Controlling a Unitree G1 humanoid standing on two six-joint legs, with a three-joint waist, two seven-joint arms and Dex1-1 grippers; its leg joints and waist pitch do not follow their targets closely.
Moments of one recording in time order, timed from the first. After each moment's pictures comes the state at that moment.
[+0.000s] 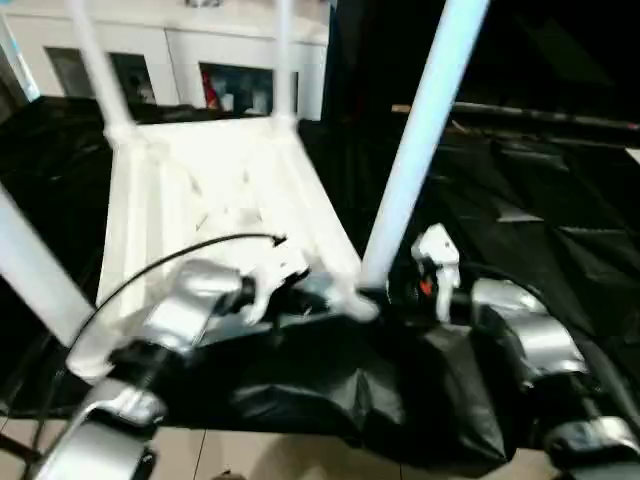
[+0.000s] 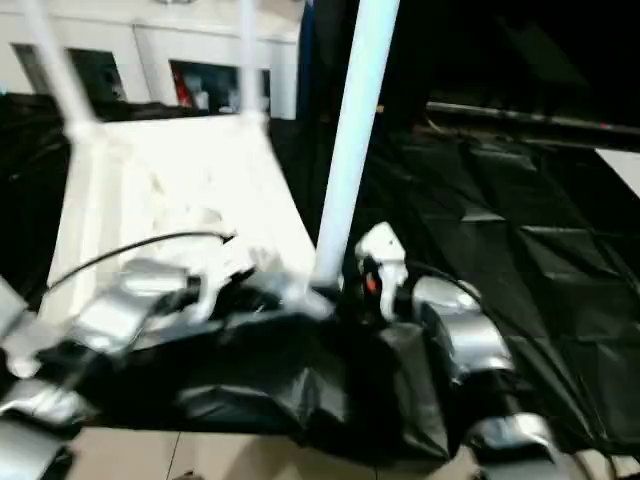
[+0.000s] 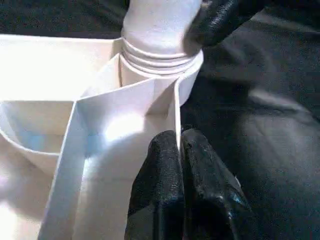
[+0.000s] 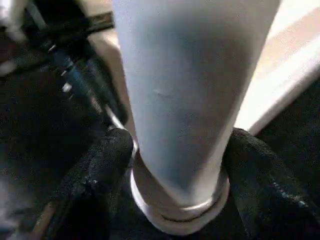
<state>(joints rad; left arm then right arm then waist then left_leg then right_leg) -0.56 0.35 -0.28 0.50 -0.02 0.22 -1.22 -0.43 -0.35 0.15 0.43 0.16 0.19 1.10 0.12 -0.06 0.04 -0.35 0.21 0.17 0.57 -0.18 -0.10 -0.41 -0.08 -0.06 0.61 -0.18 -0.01</state>
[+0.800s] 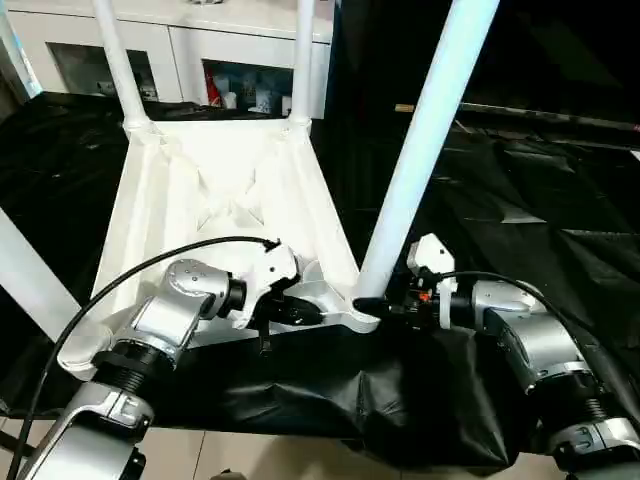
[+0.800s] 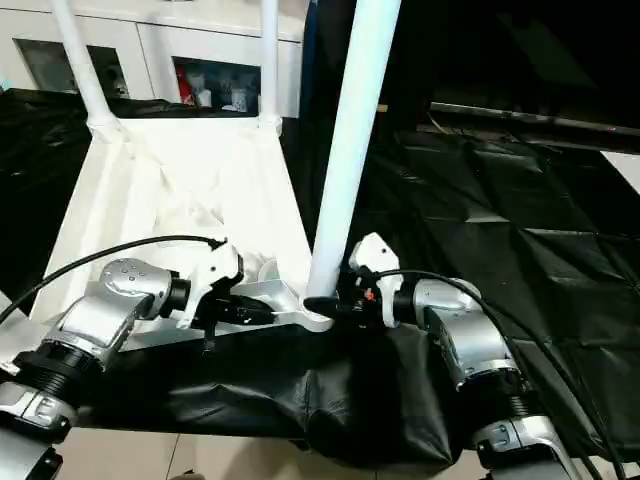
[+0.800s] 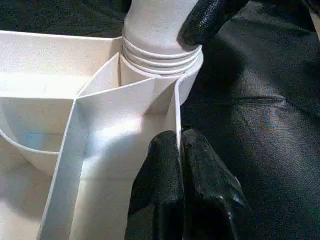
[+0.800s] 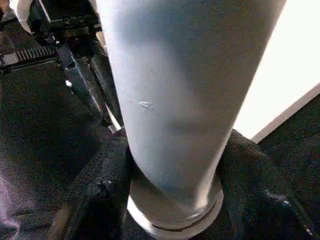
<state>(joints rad) -0.56 0.36 -0.28 0.50 -0.02 0.22 -1.24 -0.44 -0.33 0.16 0.44 0.15 0.16 1.10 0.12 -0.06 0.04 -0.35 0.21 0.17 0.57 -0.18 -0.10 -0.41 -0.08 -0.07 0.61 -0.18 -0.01</state>
